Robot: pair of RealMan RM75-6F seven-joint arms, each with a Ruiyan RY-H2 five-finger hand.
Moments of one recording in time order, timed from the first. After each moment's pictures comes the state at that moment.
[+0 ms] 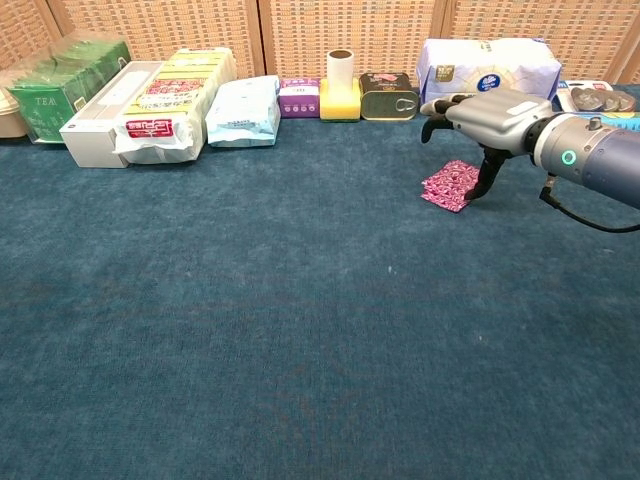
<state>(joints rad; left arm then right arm) -0.30 -0.84 0.14 -1.85 1.63 1.10 -0.09 0.89 -1.84 0.13 -0.61 -1.42 0.84 -0.02</state>
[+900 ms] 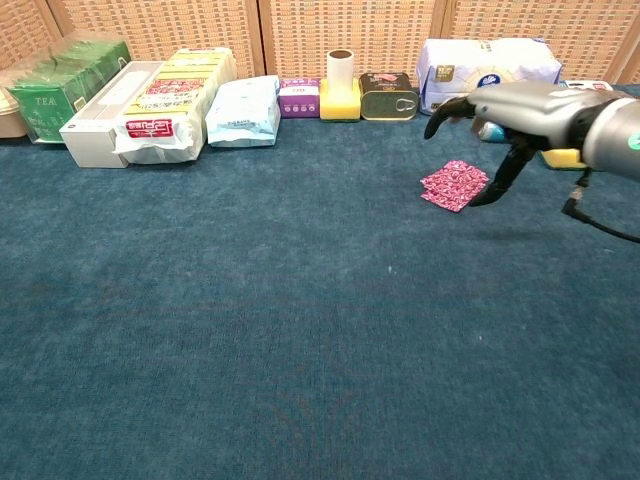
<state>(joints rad) -0.29 -0.83 0.14 -1.85 1.64 1.13 -0.09 0.76 -1.52 0.16 -1.24 -1.33 0.91 -0.07</state>
